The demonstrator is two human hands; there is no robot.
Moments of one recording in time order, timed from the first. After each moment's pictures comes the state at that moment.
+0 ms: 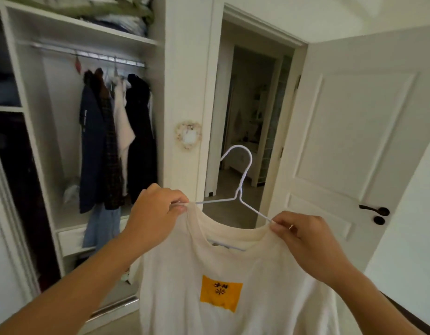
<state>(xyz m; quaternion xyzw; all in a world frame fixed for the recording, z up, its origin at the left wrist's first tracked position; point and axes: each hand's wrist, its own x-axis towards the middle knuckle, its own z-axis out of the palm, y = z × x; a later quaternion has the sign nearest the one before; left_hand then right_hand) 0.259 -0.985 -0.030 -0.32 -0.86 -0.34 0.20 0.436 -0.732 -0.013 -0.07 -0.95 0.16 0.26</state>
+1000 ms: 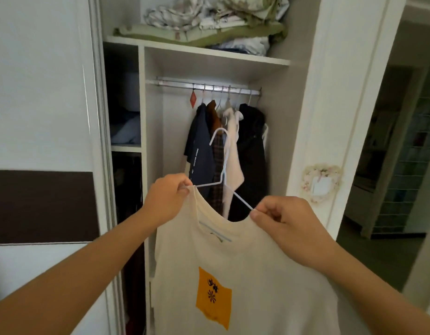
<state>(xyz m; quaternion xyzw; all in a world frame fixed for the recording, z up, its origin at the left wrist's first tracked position) -0.141 -1.197 0.035 -0.11 -0.90 -0.34 0.25 -0.028 -0.950 0.055 0.19 -0.91 0.30 0.23</state>
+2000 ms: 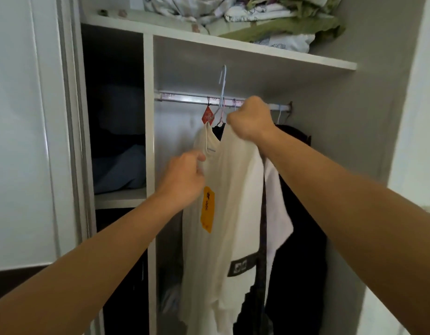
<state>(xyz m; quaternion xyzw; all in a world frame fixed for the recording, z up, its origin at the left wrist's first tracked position) -0.427 -1.292 0.126 -0.19 -0.86 -0.35 0.30 -0.418 -1.145 0.239 0.04 -0.87 0.32 0.38</state>
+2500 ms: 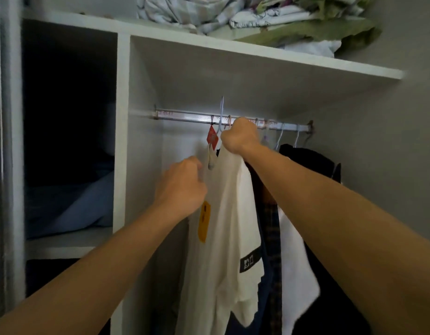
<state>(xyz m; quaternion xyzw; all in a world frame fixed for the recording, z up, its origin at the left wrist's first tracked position) -0.519 -1.253 0.165 -0.11 -0.88 -0.30 0.36 -0.581 -1.122 0.260 0.05 -0.88 0.29 0.36</state>
